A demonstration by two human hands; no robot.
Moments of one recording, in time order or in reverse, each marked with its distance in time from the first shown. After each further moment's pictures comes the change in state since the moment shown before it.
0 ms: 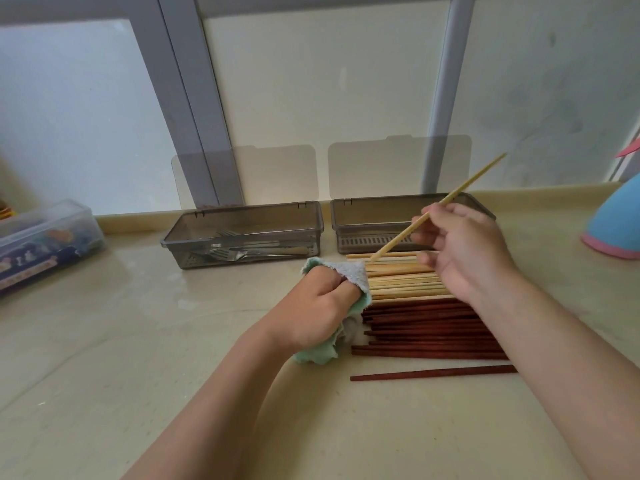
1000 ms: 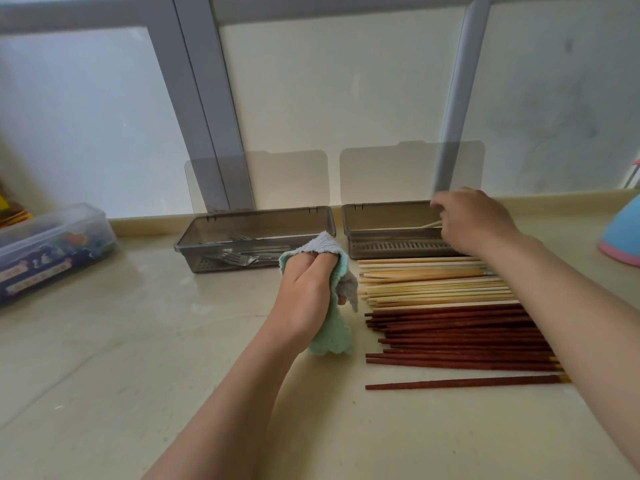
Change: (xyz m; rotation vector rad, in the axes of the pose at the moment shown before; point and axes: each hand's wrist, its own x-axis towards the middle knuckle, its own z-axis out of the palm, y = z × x) left_hand -0.001 0.005 -0.012 -0.398 0.360 -0.099; right_hand 0.078 -0.011 -0.011 -1.647 -0.057 -0.509
